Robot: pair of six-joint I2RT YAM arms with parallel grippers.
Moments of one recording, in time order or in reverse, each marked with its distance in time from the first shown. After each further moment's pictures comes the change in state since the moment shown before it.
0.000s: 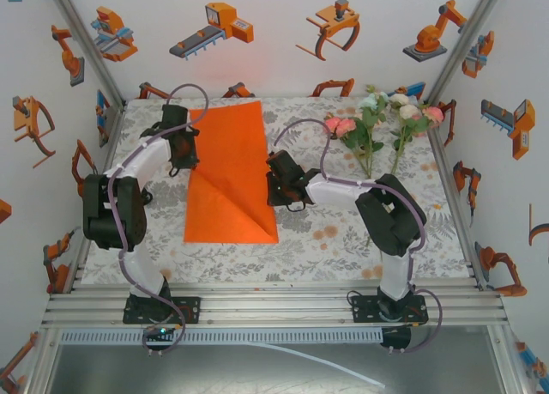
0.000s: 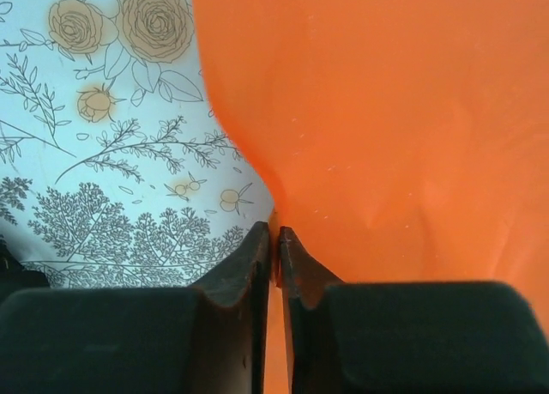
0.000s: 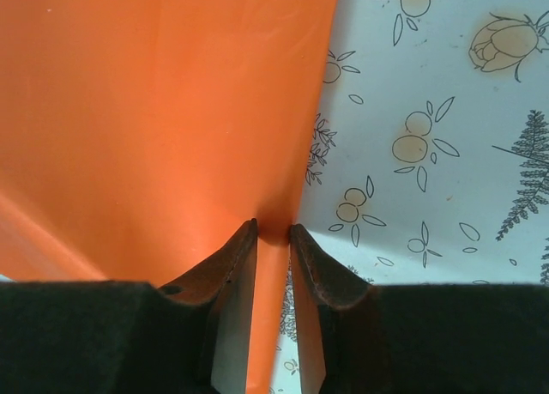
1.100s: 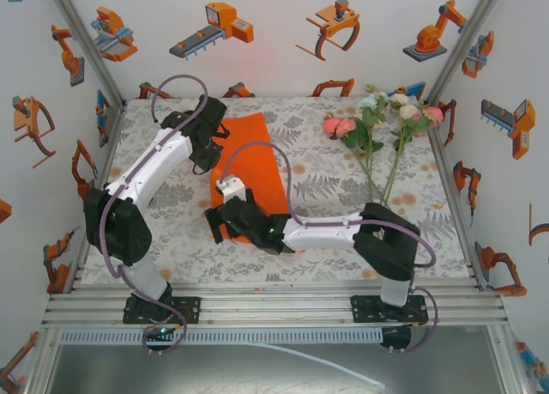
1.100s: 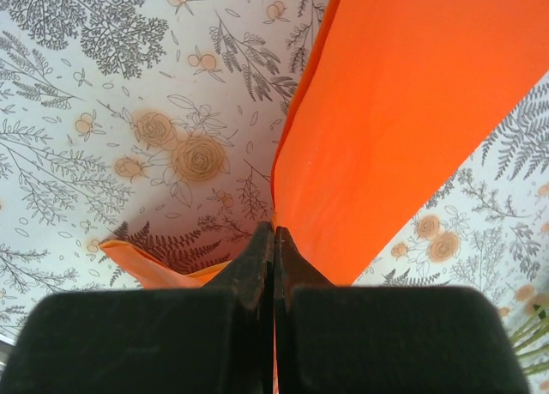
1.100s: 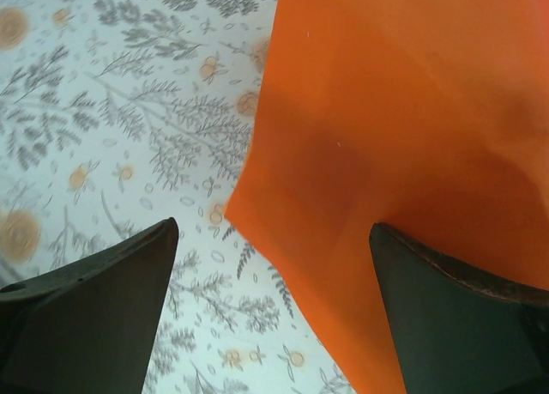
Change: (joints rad) left arm -0.280 -0.079 0.249 -0.514 -0.306 -1.054; right arm 0.454 -0.051 -0.028 0.320 0.397 -0.093
